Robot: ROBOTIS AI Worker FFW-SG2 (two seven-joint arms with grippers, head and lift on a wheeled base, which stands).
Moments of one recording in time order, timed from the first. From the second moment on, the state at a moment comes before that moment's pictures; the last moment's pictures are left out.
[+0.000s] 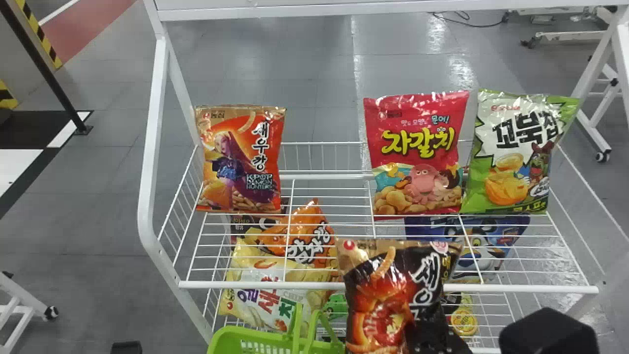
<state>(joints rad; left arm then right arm) 0.57 0.08 0.44 -2.20 0.99 1.57 -0.60 0.65 -0.45 0.36 -2.77 -0.25 1.03 -0.24</state>
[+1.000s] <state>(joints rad) 0.58 0.07 0.43 -2.22 0.99 1.57 -0.60 0.62 -0.39 0.48 -2.68 -0.26 1.32 -0.25</state>
